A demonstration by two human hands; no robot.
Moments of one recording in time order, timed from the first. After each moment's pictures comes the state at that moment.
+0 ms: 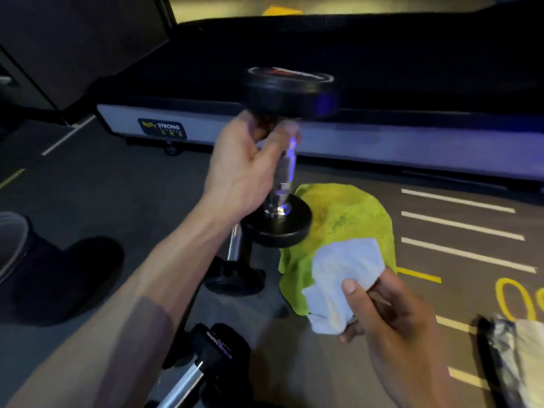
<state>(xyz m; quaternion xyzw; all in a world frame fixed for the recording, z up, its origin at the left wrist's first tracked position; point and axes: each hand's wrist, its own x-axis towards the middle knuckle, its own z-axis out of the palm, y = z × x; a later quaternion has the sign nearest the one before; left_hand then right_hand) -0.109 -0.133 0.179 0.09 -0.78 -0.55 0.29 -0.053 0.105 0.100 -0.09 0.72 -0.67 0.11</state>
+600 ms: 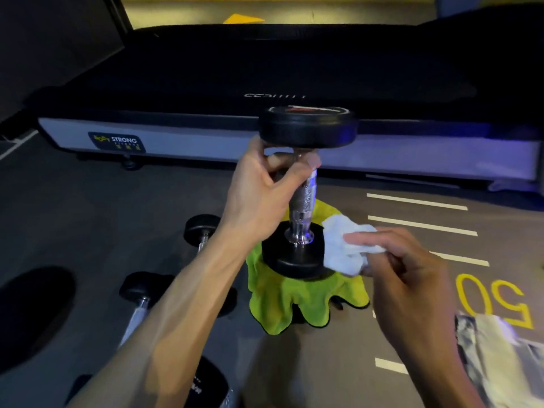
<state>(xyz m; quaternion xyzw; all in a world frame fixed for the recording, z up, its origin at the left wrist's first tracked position) -0.160 -0.083 0.150 0.07 -0.71 -0.67 0.19 -0.125 0.121 0.117 -0.12 0.79 -0.60 -0.06</state>
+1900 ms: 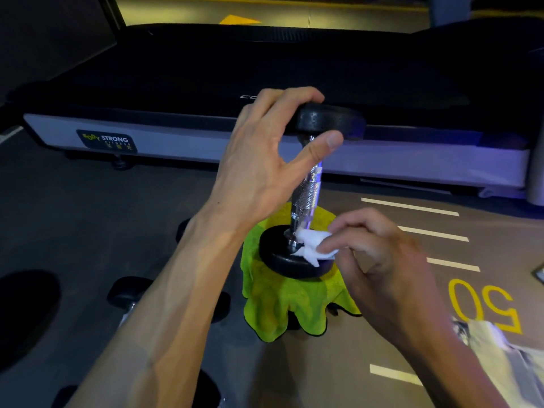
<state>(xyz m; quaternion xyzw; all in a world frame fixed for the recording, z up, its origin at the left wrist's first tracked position) -0.170 -0.095 0.188 -0.03 -0.88 -0.35 0.31 -0.149 0.109 0.133 -0.31 0.86 -0.40 -0.11</state>
